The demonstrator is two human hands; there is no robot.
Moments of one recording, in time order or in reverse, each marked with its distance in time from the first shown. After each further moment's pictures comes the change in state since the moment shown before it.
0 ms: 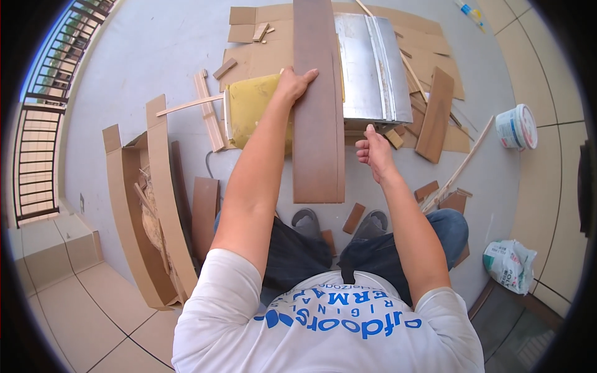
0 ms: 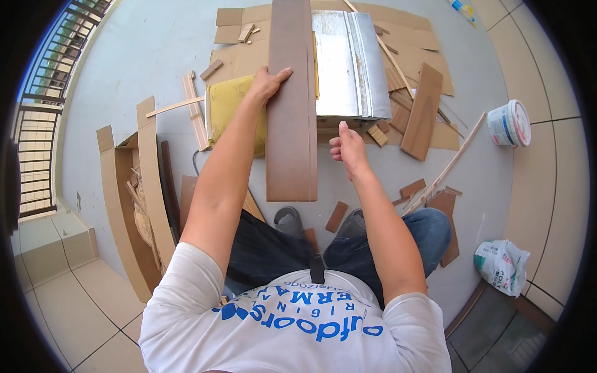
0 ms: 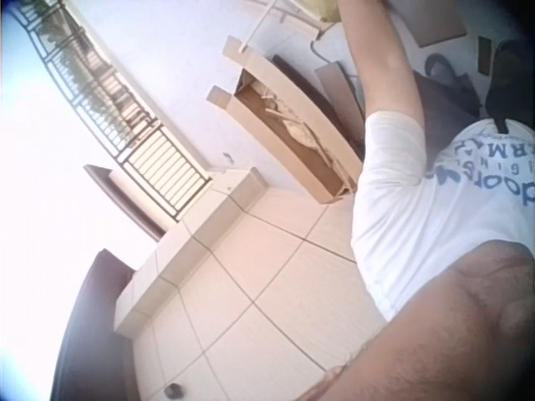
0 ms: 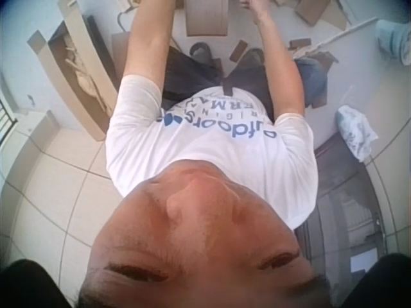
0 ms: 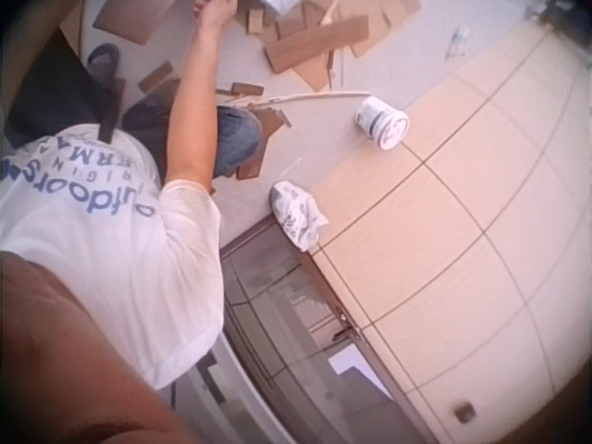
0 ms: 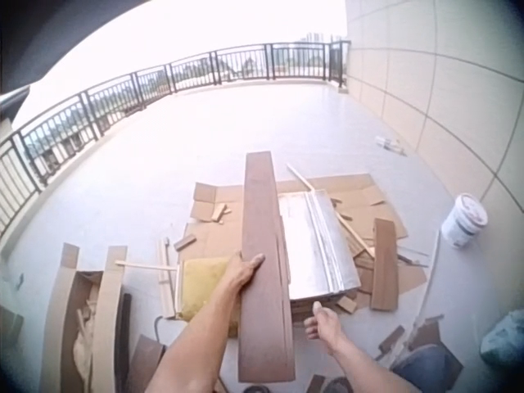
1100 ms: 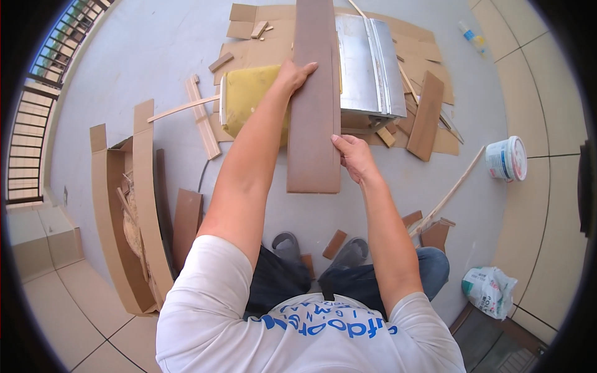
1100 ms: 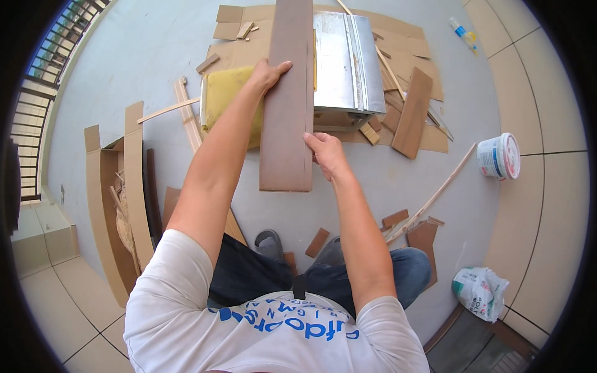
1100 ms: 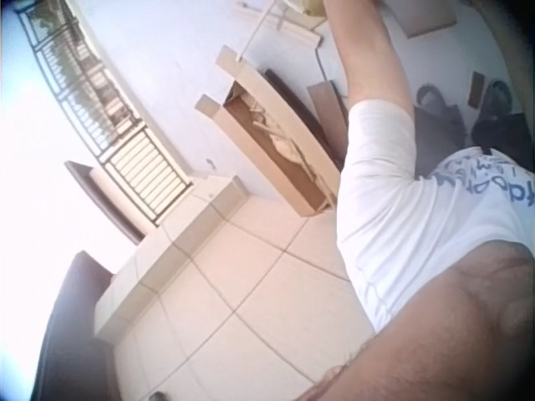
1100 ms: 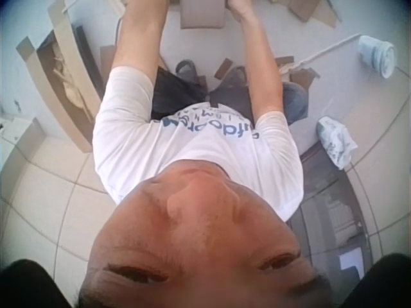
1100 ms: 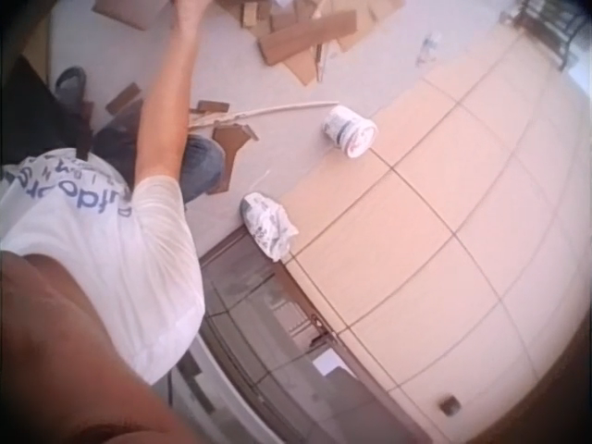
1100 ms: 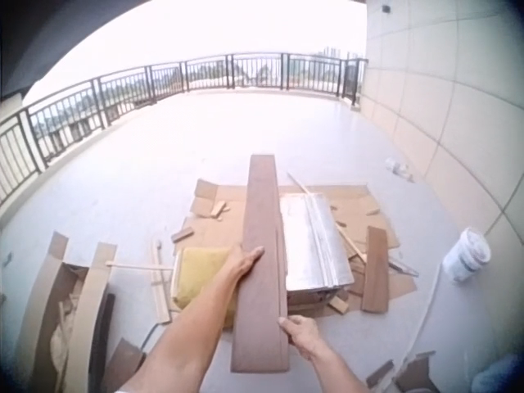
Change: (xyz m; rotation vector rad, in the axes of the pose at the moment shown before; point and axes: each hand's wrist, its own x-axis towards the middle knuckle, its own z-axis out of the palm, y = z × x) left_hand 0.092 0.038 0.011 0.046 0.015 0.038; right_hand 0.061 -0.050 0.037 -0.011 -0.237 -0.007
